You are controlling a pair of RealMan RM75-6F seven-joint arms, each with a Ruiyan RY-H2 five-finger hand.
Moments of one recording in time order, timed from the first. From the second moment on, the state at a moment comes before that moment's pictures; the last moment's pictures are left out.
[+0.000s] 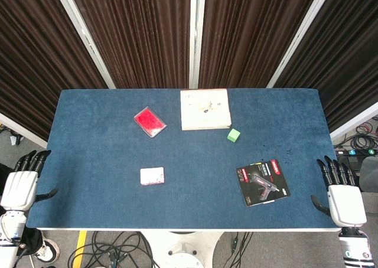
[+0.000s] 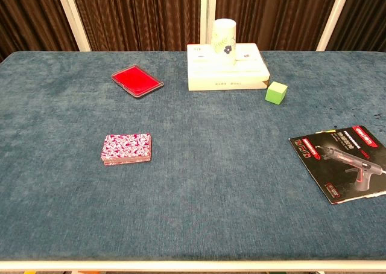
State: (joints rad) left arm -0.13 -1.21 -0.06 -1.54 1.44 1.43 0.08; right arm 0.05 -1.16 0.05 -1.69 -1.50 1.51 -0.21
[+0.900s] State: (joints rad) left arm -0.16 -1.20 -0.05 -1.56 1.47 1.39 0.07; right arm 0.04 -1.14 0.06 -1.70 -1.49 1.52 -0.18
